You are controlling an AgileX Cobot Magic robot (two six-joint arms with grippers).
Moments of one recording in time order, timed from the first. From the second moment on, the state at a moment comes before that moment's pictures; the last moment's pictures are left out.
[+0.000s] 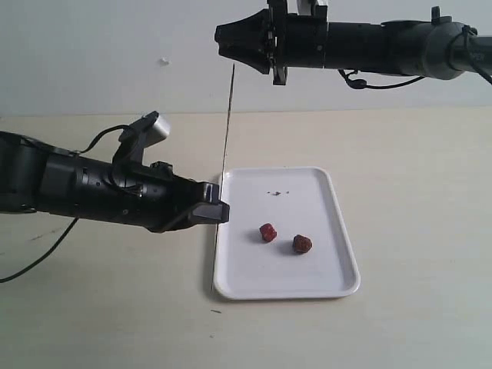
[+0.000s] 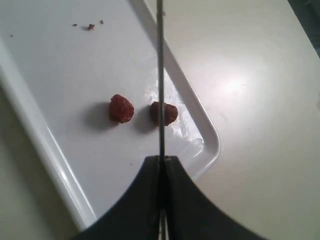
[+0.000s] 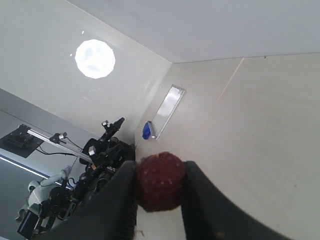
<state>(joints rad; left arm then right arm) -0.47 1.80 -0.86 -1.74 0.60 1.40 0.05 2.37 -1.93 1.71 1.21 -0.88</state>
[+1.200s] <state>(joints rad) -0.47 1.80 -0.86 -1.74 0.72 1.43 0.05 2.38 -1.93 1.69 1.21 -0.88</state>
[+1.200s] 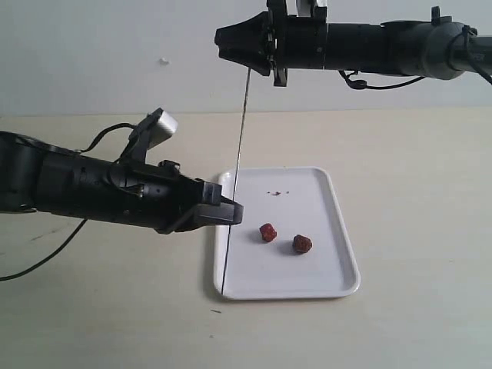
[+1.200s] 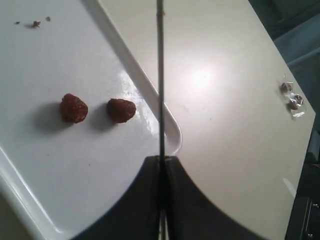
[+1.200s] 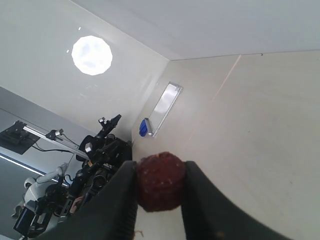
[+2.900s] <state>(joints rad) -0.39 1.81 -0.88 -1.74 0.77 1.46 0.04 2.37 -1.93 1.69 1.21 -0.88</state>
